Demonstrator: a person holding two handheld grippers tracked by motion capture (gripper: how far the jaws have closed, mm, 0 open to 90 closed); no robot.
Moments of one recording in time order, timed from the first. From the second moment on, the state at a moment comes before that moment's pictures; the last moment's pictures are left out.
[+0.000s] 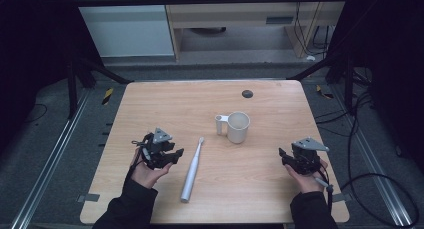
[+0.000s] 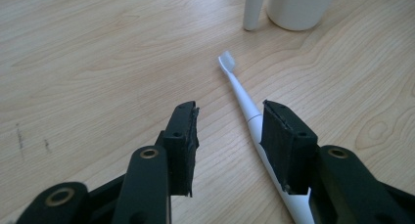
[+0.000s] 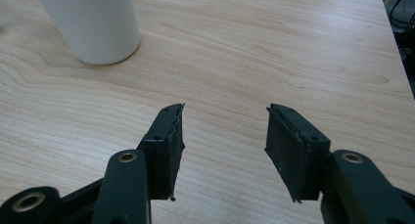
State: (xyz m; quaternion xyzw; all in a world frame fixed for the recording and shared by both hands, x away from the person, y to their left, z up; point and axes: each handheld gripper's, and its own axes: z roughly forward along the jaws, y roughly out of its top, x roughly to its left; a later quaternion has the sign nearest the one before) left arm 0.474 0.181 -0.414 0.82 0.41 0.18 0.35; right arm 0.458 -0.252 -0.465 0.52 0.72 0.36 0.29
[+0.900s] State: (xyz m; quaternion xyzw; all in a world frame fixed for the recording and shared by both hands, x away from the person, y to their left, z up) left arm 0.485 0.143 -0.439 0.85 0.41 0.13 0.31; right arm 0.459 -0.250 -0.472 0.52 0.73 0.33 0.29
